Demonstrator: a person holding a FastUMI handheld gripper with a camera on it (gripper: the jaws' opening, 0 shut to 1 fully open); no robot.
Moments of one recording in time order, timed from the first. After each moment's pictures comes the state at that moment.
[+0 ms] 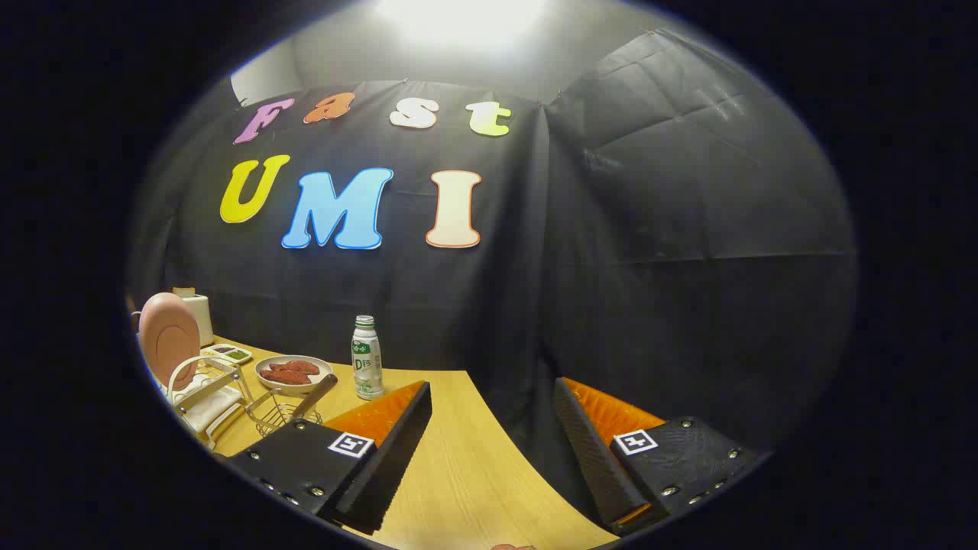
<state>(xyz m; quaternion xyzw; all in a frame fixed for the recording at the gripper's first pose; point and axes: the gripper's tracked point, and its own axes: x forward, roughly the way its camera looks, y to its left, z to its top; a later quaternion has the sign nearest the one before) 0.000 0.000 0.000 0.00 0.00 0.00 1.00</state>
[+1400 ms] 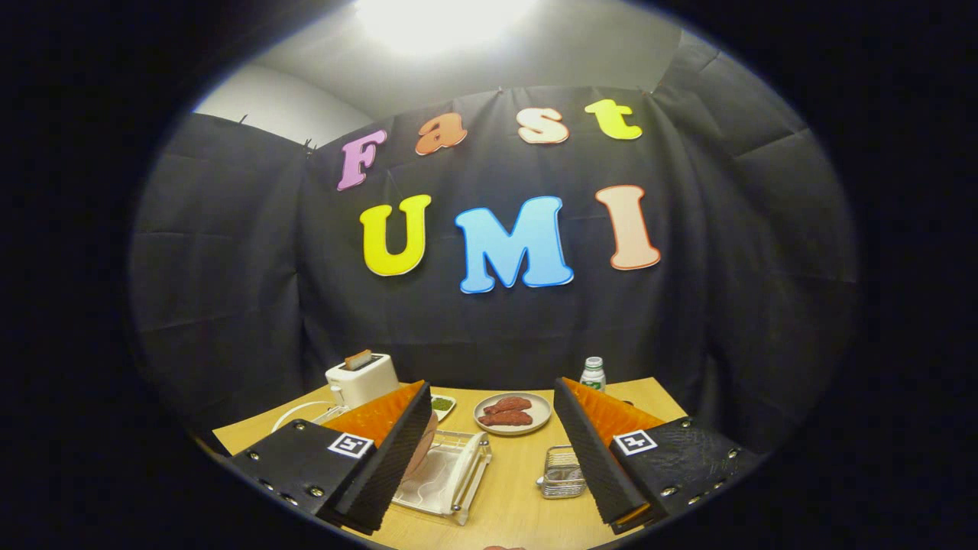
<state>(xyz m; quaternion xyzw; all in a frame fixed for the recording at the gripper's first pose) -0.085 0.287 0.153 0.07 0.05 0.28 0.96</state>
